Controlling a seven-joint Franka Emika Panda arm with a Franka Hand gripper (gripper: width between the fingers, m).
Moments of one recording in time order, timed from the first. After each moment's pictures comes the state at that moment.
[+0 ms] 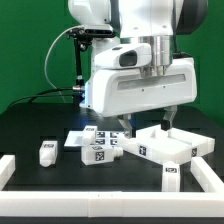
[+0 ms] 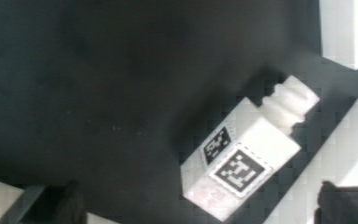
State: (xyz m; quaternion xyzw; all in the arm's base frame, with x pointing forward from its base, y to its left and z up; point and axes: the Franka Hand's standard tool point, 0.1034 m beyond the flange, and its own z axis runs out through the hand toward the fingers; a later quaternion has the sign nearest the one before) arm 0.566 0.048 0.088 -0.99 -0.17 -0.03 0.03
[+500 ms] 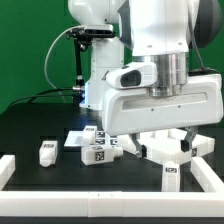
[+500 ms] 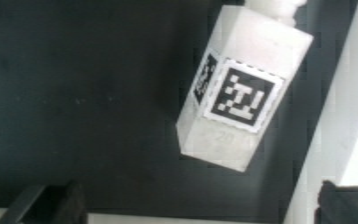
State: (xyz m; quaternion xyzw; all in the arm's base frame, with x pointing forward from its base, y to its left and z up) arm 0.599 0.063 0.066 -1.00 -0.07 -0.03 0.04
